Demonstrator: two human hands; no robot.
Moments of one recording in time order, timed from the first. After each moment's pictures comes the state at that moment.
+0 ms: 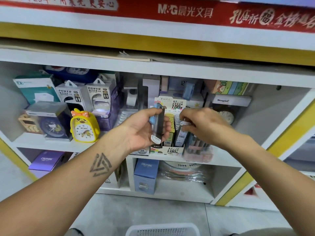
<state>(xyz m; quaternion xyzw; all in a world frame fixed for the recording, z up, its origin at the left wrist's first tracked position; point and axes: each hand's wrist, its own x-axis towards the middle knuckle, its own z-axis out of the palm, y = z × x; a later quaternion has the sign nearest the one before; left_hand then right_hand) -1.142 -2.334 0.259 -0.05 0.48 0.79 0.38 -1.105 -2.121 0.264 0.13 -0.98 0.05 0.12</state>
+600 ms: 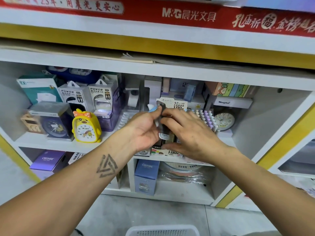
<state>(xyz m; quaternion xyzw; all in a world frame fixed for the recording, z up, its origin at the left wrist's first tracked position) -1.138 -2.324 0.259 -0.02 0.43 0.85 0.30 -1.092 -2.156 0.245 0.30 -0.93 -0.02 0.23</state>
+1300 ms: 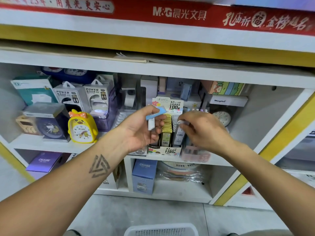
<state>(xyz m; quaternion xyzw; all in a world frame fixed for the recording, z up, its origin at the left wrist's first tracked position) -1.142 -2.332 0.256 0.01 0.54 0.76 0.35 -1.090 -2.120 0.251 0.17 -0.96 0.09 0.20</state>
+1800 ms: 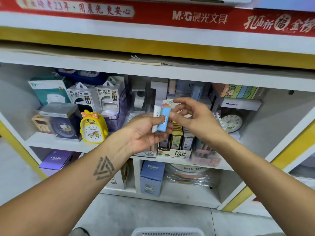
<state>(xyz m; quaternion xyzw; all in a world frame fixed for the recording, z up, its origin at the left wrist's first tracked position) -1.142 -2.347 0.257 -0.03 0.54 0.79 0.29 -1.116 -2.174 0.266 0.07 -0.86 0.48 0.13</state>
